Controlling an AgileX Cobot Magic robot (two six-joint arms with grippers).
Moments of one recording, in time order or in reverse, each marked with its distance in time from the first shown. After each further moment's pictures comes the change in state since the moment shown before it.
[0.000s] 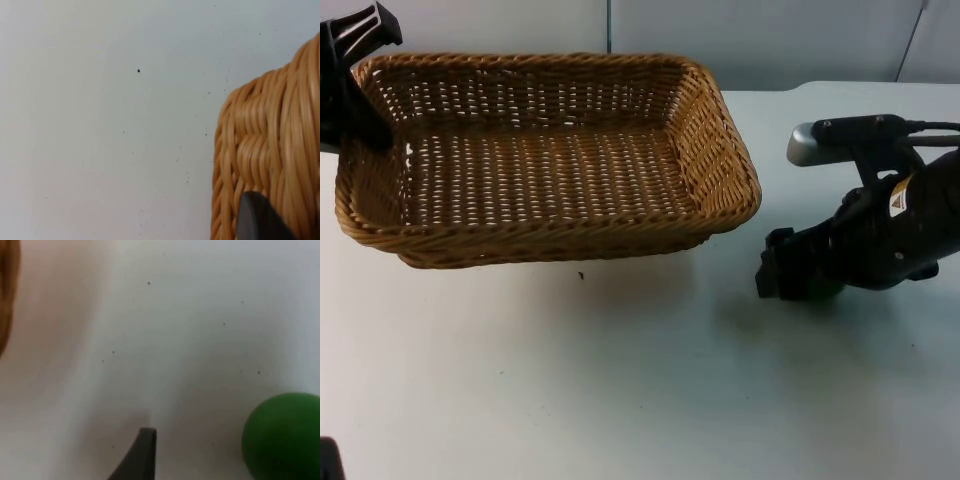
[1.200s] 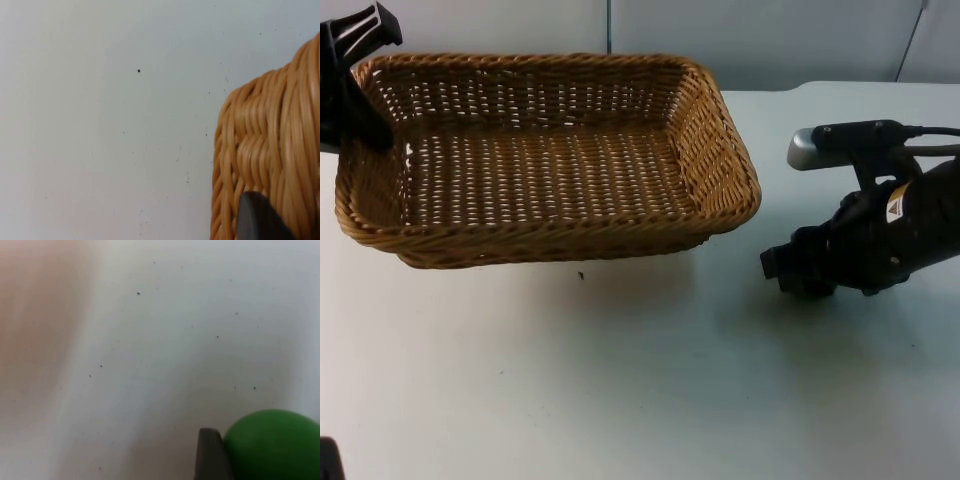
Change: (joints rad) right arm -0.015 0.037 0.000 -0.002 -0.071 -0.014; left arm 0.000 0.000 0.000 0.000 0.000 0.000
